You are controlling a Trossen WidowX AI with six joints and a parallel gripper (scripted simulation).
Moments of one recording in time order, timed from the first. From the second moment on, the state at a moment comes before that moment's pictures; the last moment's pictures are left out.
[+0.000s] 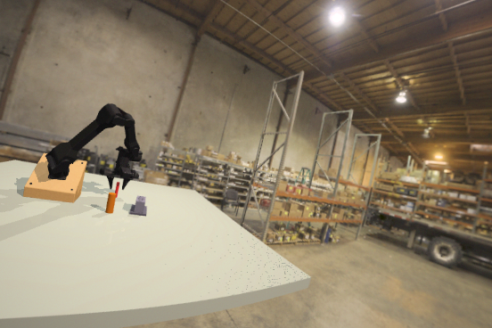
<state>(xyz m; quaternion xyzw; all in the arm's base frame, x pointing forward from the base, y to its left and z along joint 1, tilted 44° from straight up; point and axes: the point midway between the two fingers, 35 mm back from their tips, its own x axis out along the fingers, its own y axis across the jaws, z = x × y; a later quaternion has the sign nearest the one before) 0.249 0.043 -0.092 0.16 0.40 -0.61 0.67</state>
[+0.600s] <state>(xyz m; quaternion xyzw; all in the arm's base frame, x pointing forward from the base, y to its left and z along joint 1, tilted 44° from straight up) 0.249 0.043 -0.092 0.16 0.40 -0.61 0.67</state>
